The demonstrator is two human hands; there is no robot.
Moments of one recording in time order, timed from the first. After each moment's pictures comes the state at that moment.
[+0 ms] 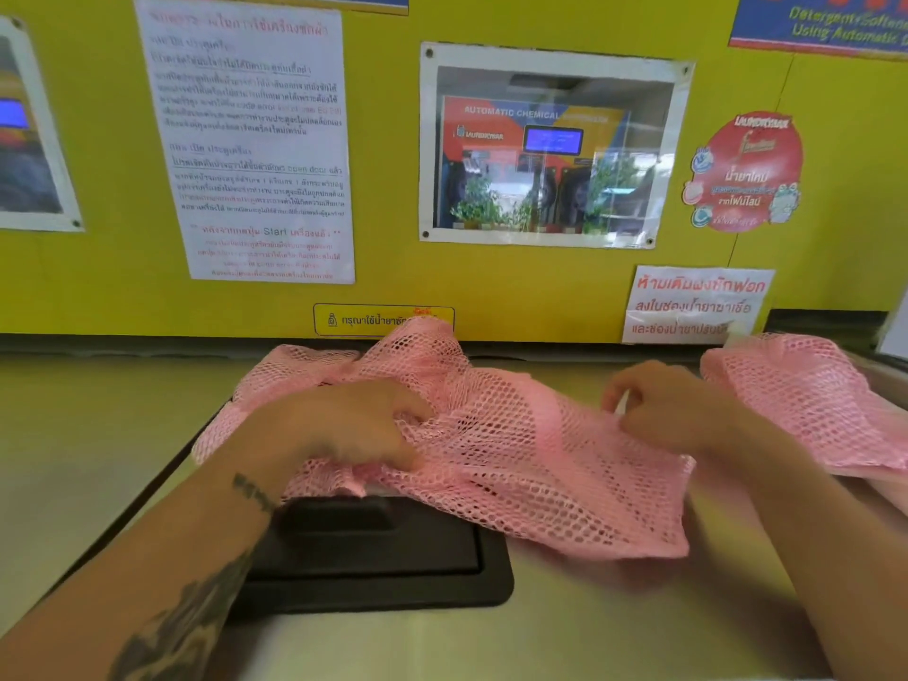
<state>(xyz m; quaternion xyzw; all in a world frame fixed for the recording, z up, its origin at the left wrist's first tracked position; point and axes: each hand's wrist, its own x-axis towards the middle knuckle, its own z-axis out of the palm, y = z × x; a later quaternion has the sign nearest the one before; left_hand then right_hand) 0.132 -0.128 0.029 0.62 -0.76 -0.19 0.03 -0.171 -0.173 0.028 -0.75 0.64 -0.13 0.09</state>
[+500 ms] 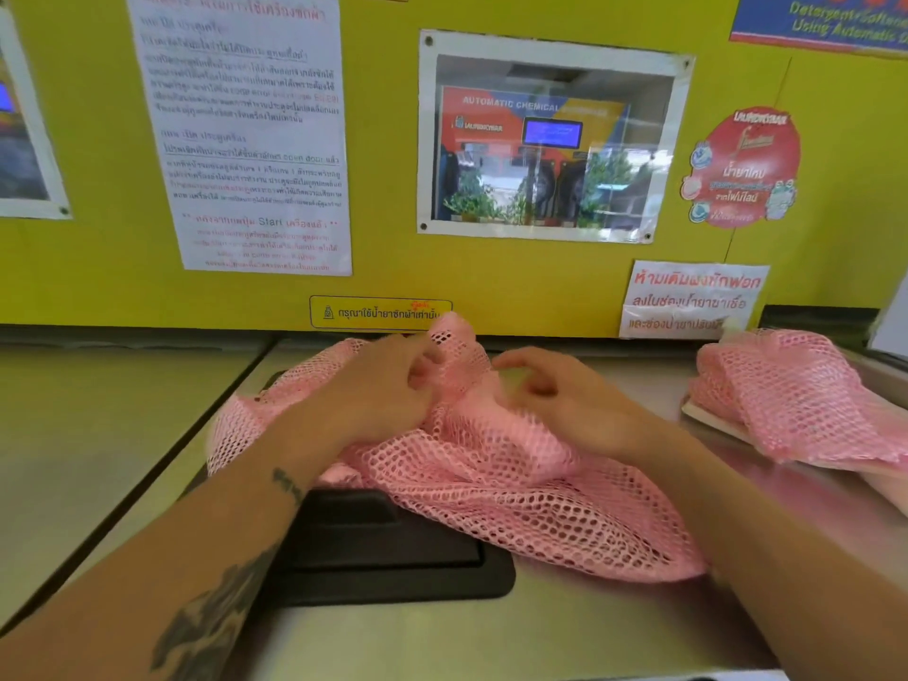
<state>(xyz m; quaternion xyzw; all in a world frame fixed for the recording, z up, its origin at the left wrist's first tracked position) 0.118 -0.151 0.013 0.61 -0.74 -0.10 0.25 -0.106 -0.159 0.014 -0.82 0.45 -0.27 0.25</state>
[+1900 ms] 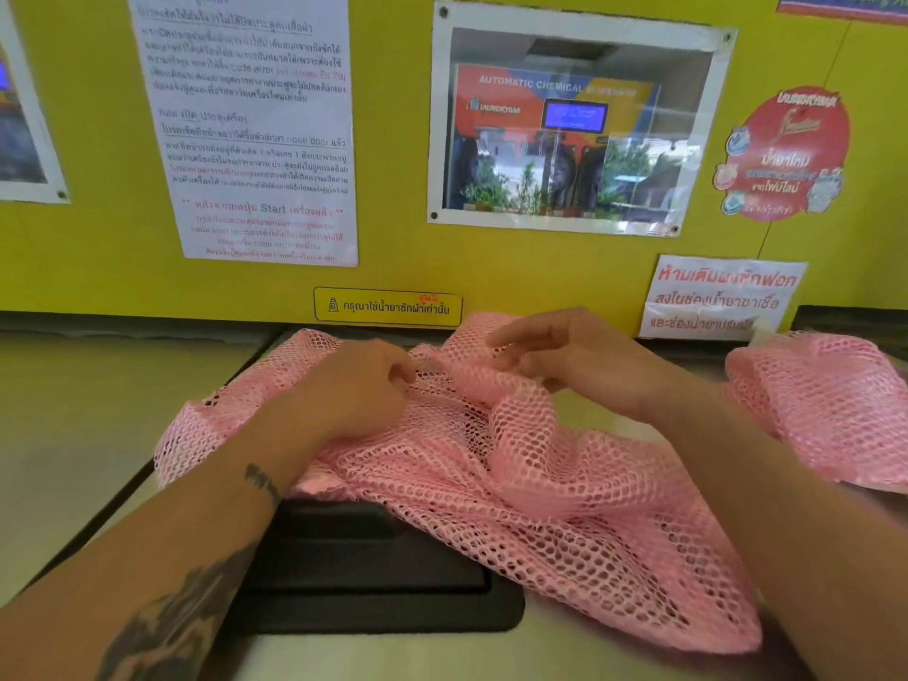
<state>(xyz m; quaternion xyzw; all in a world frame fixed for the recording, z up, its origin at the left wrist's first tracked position) 0.143 -0.168 0.006 0.66 -0.71 -0.07 0.22 -0.097 -0.187 0.045 -0.79 0.43 -0.26 0.36</state>
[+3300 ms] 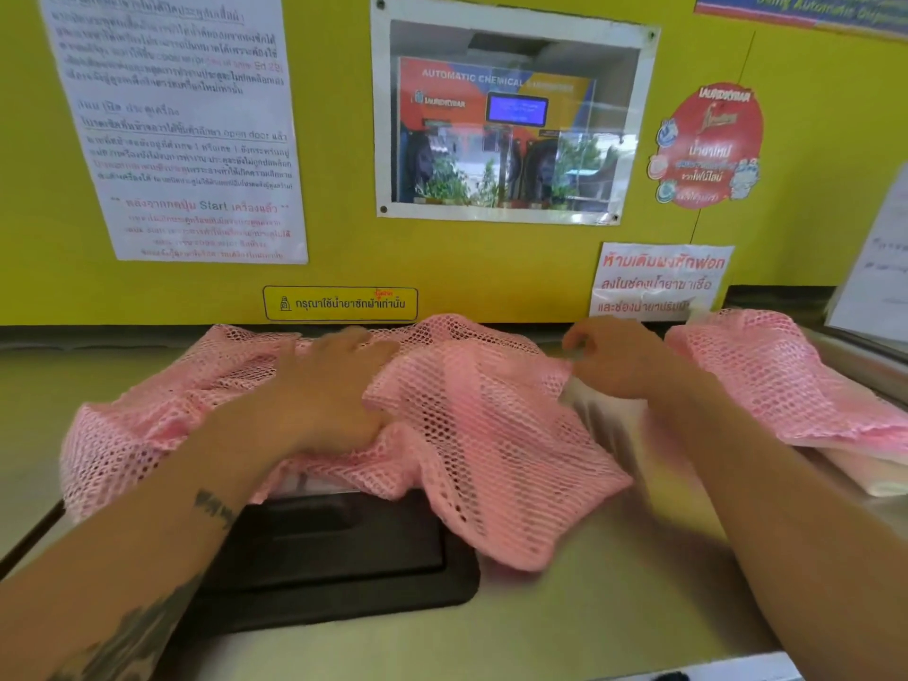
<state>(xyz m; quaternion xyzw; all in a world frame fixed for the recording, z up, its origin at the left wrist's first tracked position) 0.124 -0.150 0.012 0.65 -0.75 0.03 0.06 -0.176 -0.220 0.024 -0.75 0.64 -0.16 0.06</state>
